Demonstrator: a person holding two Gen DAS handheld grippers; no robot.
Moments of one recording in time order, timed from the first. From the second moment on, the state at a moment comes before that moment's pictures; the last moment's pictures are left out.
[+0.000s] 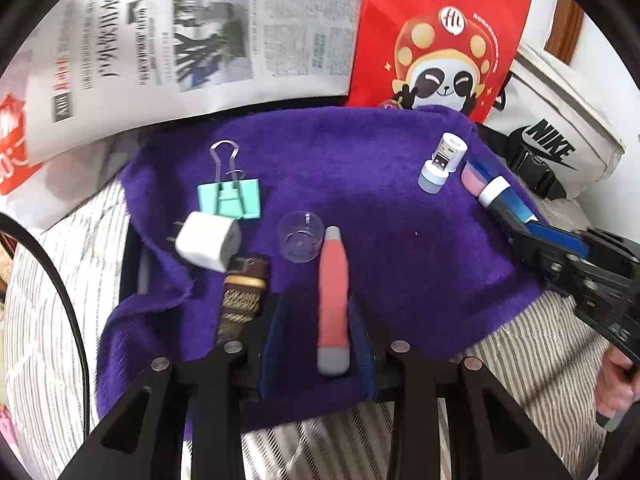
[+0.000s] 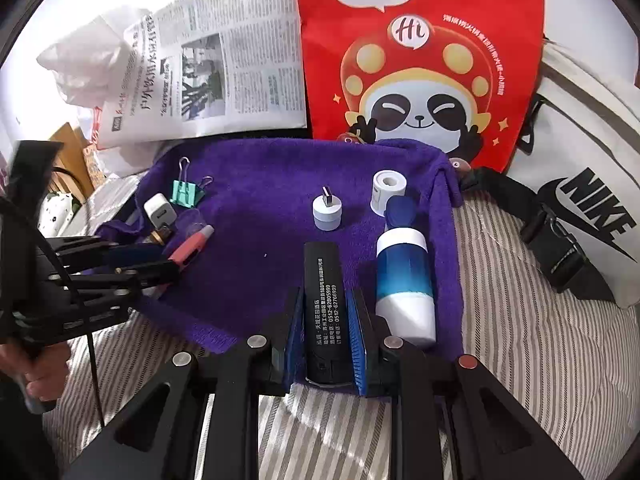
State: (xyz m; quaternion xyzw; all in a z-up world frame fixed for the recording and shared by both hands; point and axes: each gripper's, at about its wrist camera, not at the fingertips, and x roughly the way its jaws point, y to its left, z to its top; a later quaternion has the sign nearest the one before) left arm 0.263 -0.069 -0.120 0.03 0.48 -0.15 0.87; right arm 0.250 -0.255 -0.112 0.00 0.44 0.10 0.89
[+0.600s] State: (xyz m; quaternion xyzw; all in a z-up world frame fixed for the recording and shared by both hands) left arm 0.238 -0.043 -0.103 0.00 0.47 -0.16 0.87; right arm 0.289 -0.237 -0.135 -0.03 0.46 0.09 0.88
